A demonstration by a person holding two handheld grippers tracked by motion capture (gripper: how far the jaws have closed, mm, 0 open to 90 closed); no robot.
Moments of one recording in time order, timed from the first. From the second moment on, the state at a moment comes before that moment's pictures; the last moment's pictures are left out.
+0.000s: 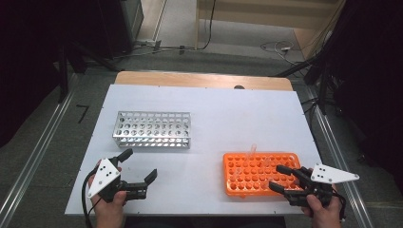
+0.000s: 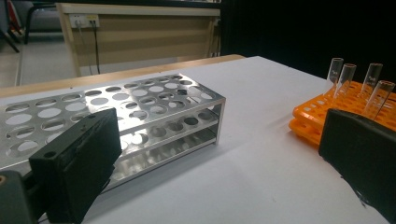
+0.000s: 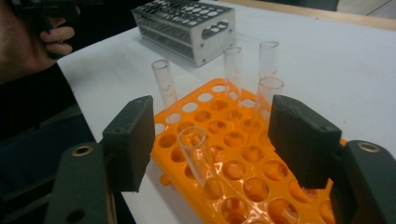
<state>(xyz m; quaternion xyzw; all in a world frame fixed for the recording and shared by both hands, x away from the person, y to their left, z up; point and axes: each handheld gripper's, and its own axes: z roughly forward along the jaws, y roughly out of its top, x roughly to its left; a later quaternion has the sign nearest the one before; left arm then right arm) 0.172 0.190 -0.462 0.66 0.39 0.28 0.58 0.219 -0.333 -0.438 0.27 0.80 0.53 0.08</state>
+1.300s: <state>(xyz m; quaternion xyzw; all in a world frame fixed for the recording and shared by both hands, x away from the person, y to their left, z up) 0.172 0.184 -0.463 0.67 0.38 0.28 0.57 0.235 -0.321 -0.467 0.24 0.87 0.42 0.05</state>
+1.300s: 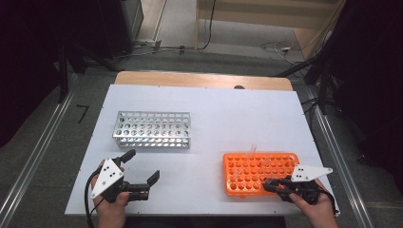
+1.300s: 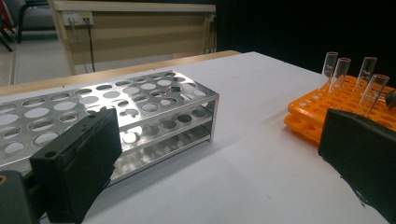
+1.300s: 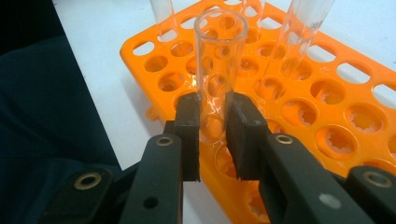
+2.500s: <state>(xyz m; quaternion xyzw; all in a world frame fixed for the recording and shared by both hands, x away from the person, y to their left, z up) 0.170 0.167 -0.457 0.68 0.37 0.25 0.59 0.219 -0.306 -0.429 0.22 0.86 0.47 0.05</state>
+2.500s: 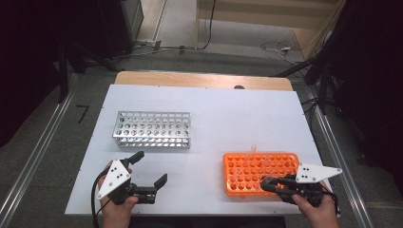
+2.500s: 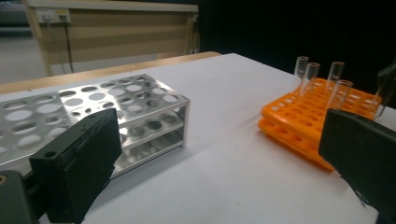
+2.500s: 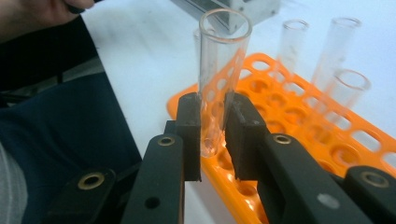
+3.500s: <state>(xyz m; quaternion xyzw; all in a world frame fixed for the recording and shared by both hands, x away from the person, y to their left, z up) 0.166 0.091 -0.435 0.72 0.31 0.14 0.61 0.209 -0.214 -0.438 0.17 0.88 0.45 0.01</state>
